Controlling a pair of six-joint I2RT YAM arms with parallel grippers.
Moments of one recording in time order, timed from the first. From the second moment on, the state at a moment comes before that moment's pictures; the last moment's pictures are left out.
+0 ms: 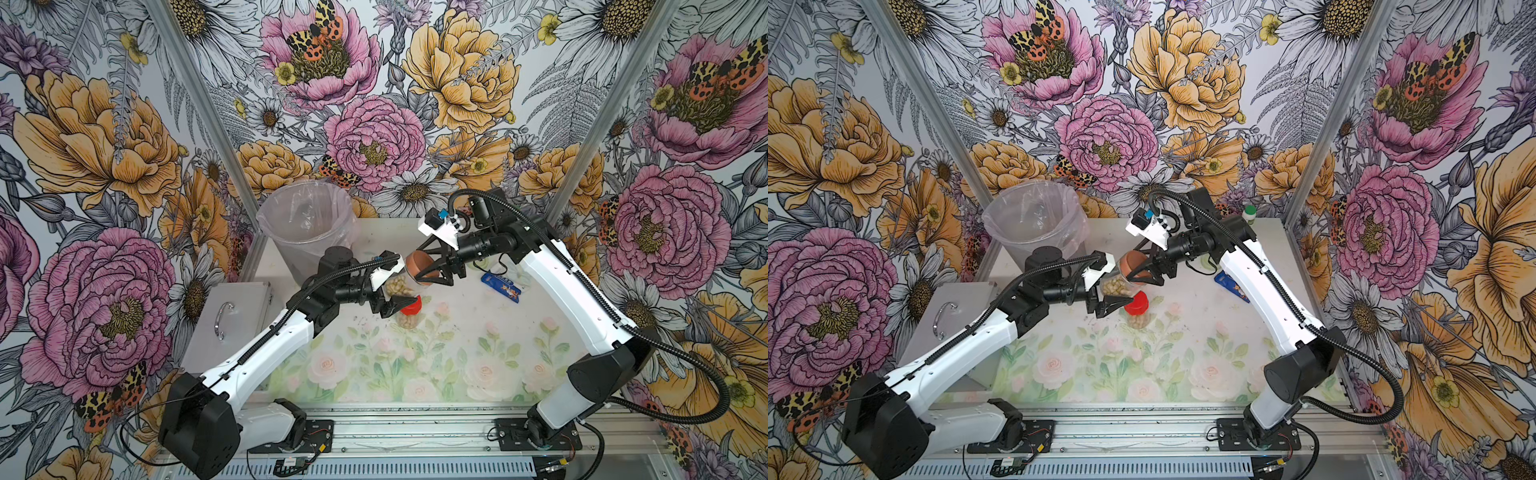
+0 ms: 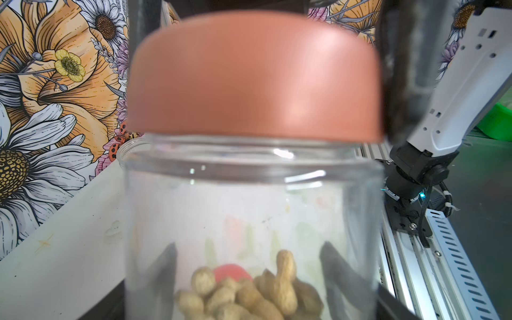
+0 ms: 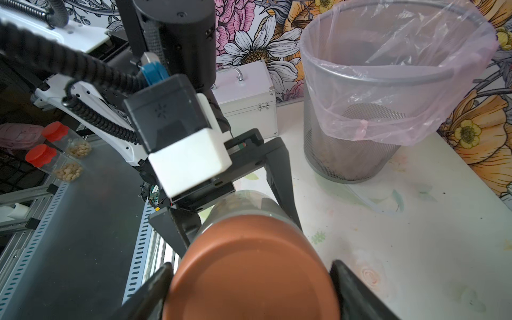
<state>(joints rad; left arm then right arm) -0.52 1.23 0.95 -0.11 0.71 0.28 0.48 1.63 1.85 -1.11 -0.89 -0.57</state>
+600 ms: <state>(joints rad) -0.52 1.24 0.98 -0.13 0.76 0.29 0.46 1.63 1.90 -1.20 -0.92 -0.78</state>
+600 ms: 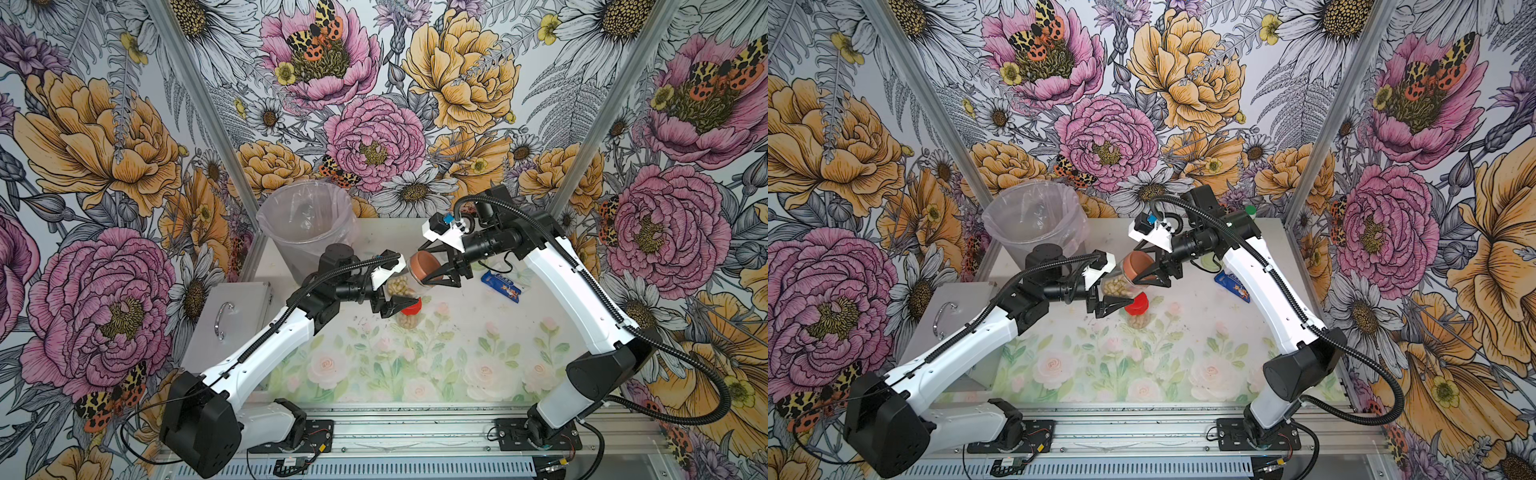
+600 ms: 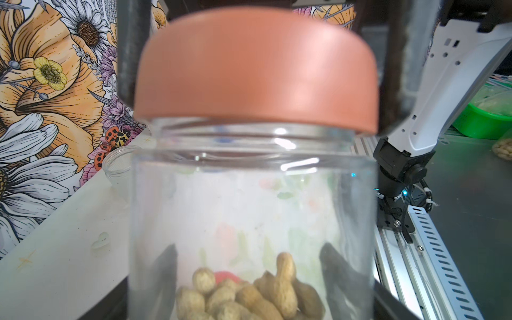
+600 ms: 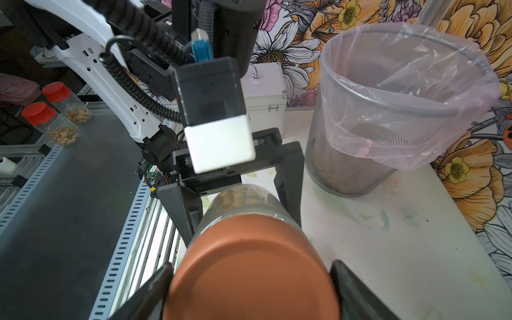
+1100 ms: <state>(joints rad) -0.48 1.26 1.00 -0.13 0.72 0.28 0.46 1.66 1.99 -1.31 -0.97 -0.82</state>
